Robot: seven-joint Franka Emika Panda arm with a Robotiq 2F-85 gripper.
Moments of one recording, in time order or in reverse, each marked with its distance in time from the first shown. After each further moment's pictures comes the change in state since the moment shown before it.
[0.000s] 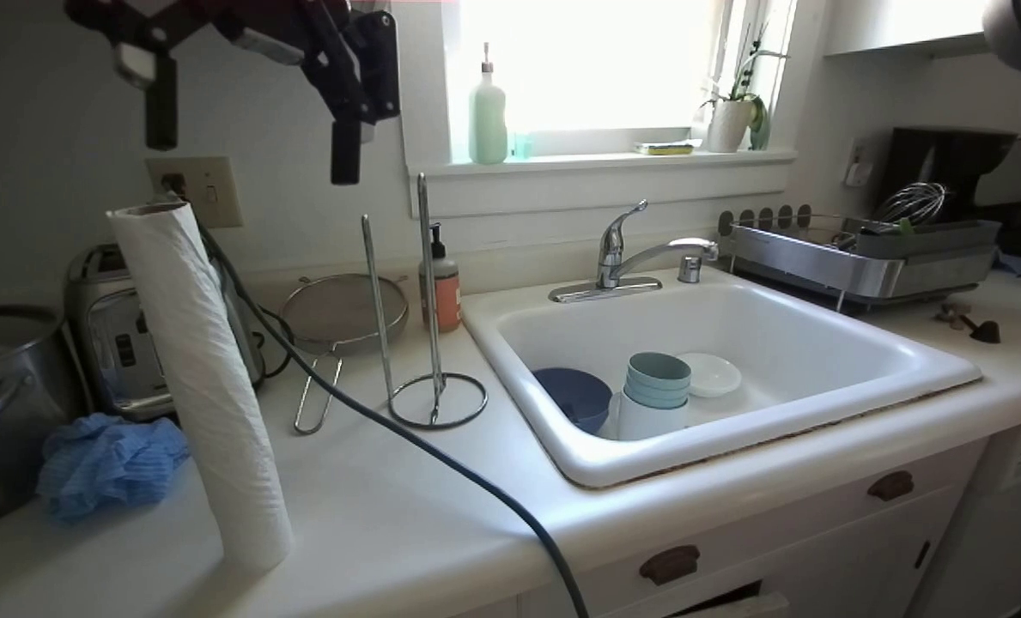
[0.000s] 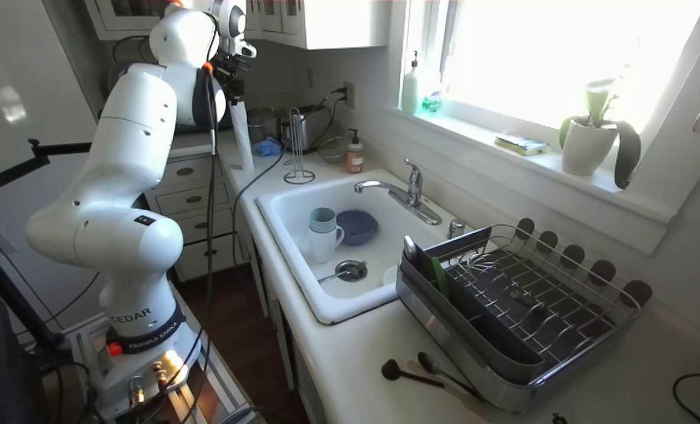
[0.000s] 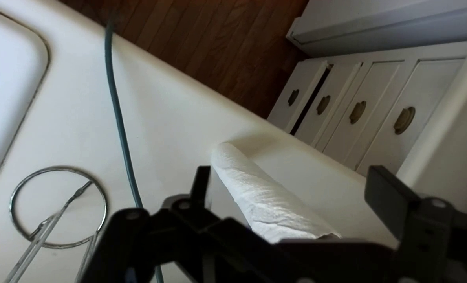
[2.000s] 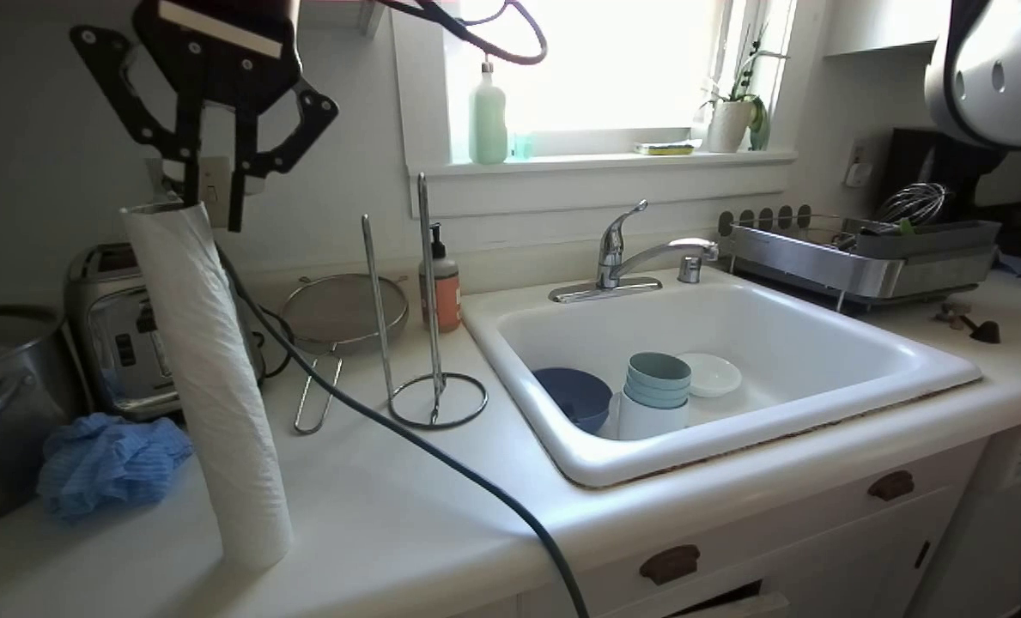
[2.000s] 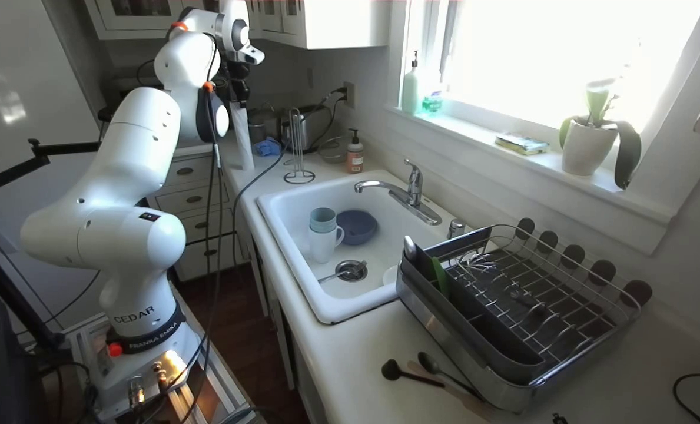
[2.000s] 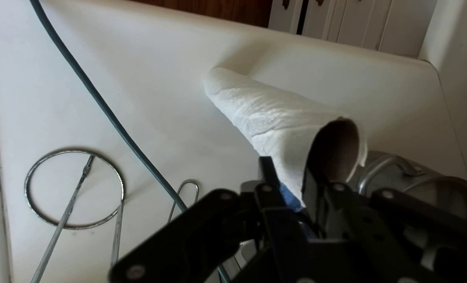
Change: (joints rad) arm 0.109 0.162 -0.211 0.214 0.008 0.130 0.297
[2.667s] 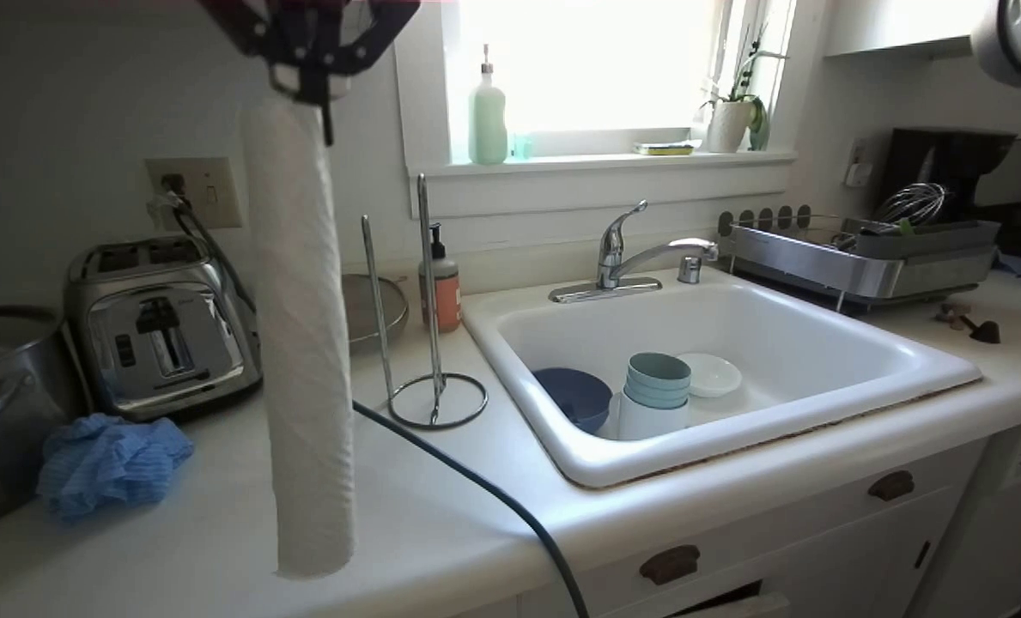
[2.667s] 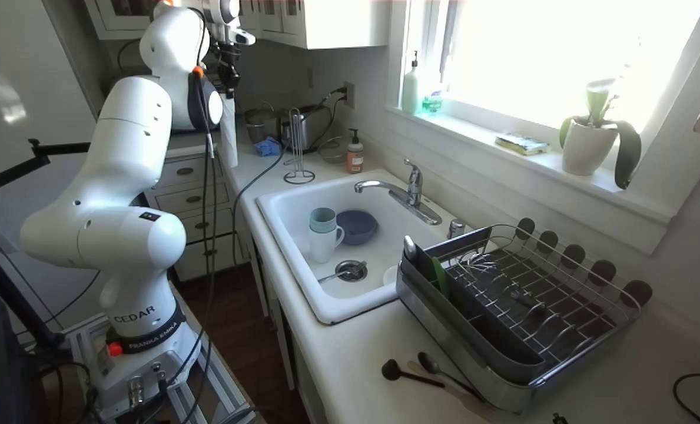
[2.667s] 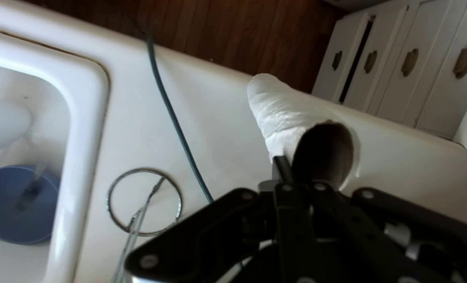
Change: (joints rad) arm 0.007 -0.122 -0.001 0.002 -0.002 -0.324 -0.101
